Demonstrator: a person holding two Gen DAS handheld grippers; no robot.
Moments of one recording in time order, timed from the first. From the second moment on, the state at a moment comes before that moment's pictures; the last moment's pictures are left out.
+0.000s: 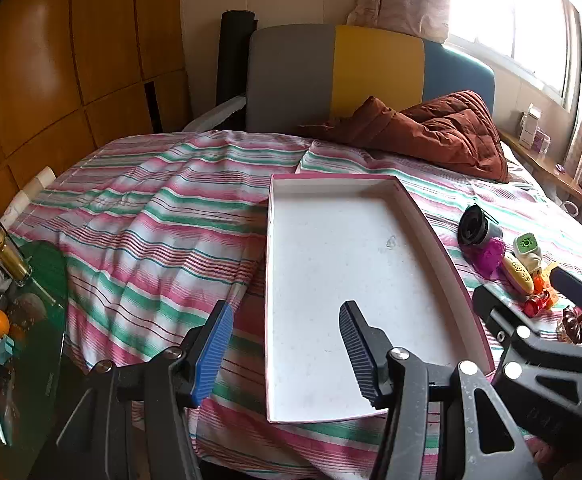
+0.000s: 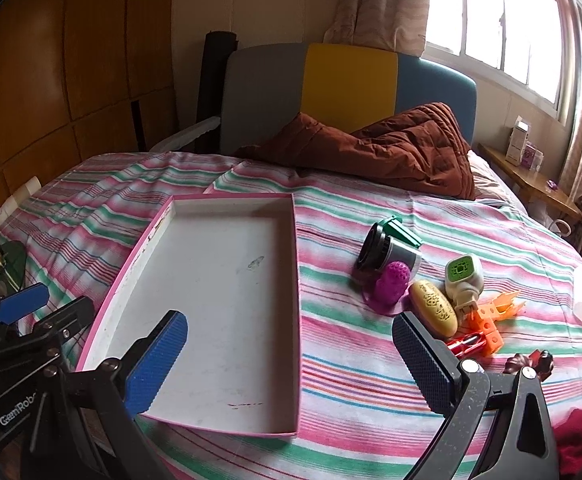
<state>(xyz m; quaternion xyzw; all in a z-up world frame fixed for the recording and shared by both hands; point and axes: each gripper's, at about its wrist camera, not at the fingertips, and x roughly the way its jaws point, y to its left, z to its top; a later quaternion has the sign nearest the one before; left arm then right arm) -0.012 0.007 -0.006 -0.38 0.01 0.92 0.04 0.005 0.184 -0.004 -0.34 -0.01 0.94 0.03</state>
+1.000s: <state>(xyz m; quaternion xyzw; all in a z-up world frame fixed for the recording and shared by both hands) -0.016 0.076 0.012 -0.39 0.02 0.90 0.19 -0.009 0.326 0.040 -0.33 0.02 0.94 0.12</state>
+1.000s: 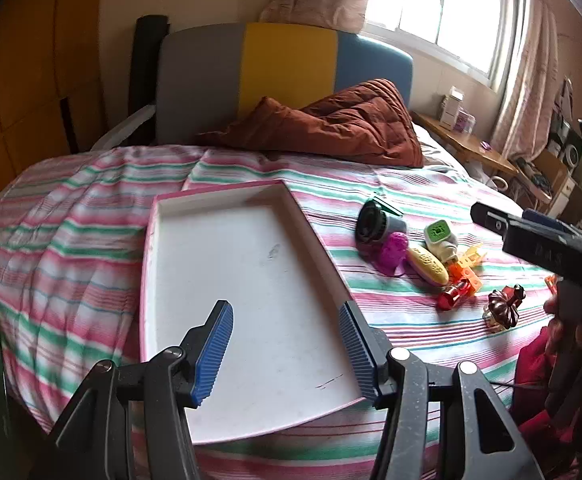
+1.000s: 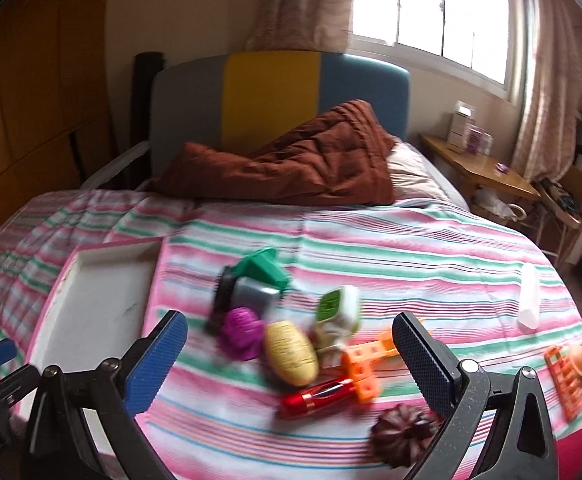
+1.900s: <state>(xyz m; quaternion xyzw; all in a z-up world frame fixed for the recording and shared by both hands) -0.066 0.173 -0.010 -0.45 0.07 0.84 0.29 -0.011 0.441 0.010 -0.33 0.20 0.91 0.13</state>
